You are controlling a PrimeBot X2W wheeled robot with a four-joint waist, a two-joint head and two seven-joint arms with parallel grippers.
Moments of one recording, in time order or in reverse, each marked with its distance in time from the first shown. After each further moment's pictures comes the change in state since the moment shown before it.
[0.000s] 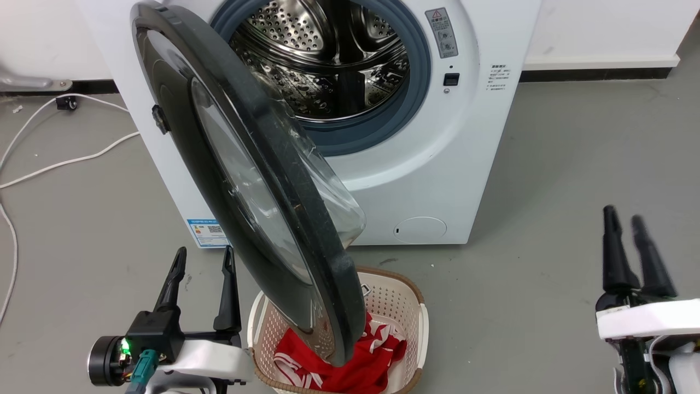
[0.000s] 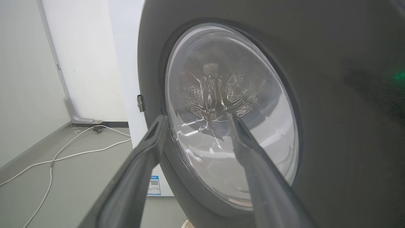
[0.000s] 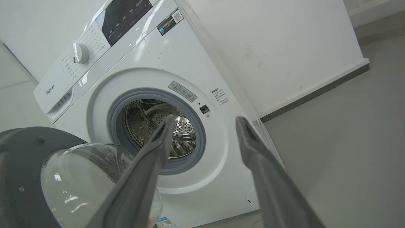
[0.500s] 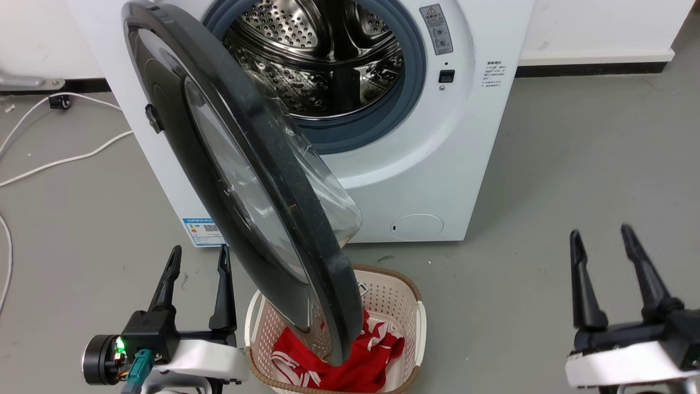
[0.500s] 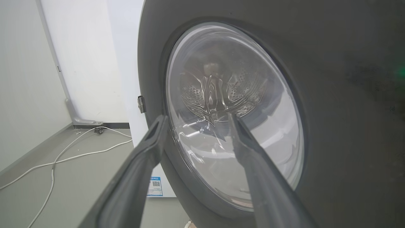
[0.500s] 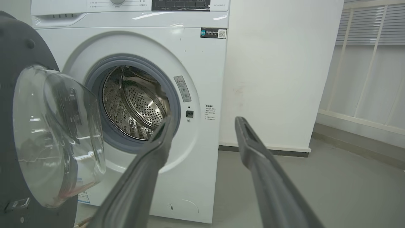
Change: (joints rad) left arm 0.000 0.000 0.024 -0.006 0.016 -0.002 0.000; right arm 0.160 0.145 -0.100 -0.331 -0.808 0.000 0.034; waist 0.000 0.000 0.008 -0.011
